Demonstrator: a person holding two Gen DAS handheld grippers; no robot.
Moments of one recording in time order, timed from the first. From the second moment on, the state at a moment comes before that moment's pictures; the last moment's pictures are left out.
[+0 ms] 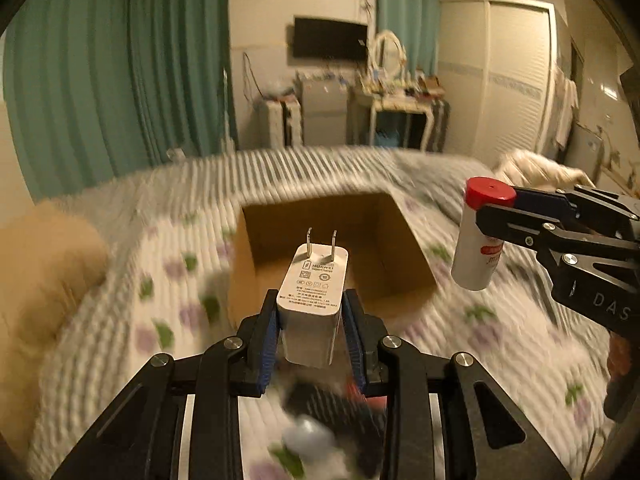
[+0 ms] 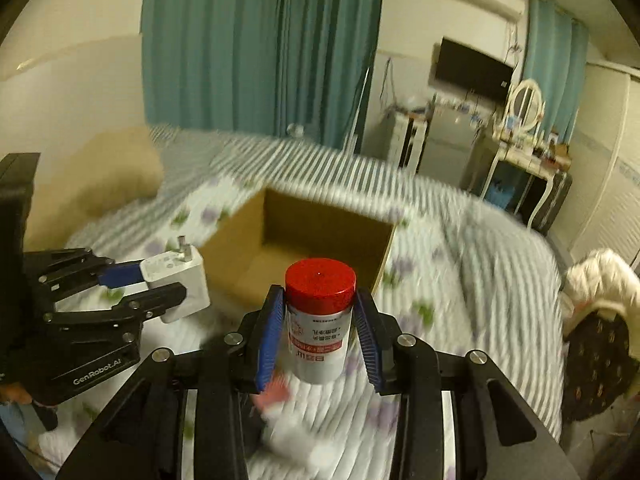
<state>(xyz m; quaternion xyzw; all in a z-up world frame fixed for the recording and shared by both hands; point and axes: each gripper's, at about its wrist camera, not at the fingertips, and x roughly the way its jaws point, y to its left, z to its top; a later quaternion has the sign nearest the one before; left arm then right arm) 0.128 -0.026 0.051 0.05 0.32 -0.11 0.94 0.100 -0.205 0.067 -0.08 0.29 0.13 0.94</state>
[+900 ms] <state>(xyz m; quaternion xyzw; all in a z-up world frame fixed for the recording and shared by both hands) 0.266 -0.050 -0.035 0.07 0.40 -0.09 0.91 0.267 -0.208 -0.016 -0.02 0.39 0.11 0.91</state>
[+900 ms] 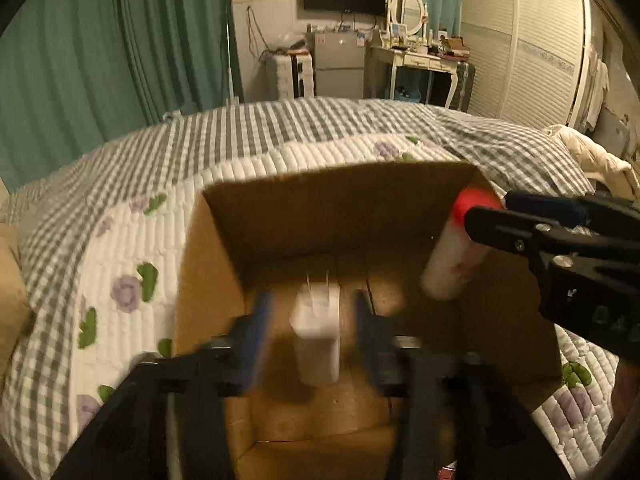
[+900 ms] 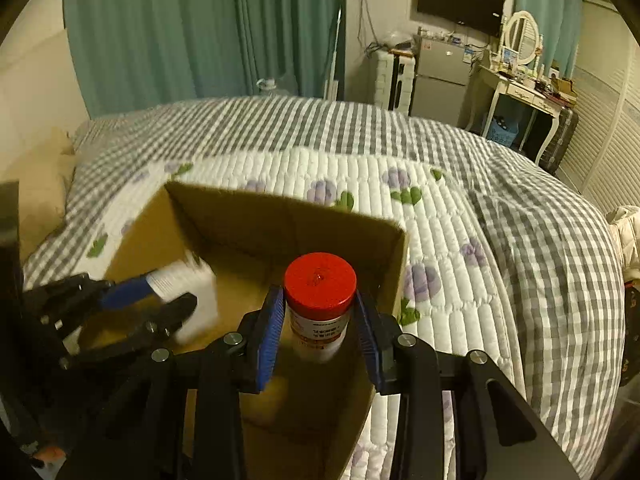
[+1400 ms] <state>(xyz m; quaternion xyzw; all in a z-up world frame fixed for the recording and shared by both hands) 0.127 -0.012 -0.009 0.05 0.37 -0.03 0.93 0.121 -0.240 0.040 -0.07 0.34 0.17 0.92</state>
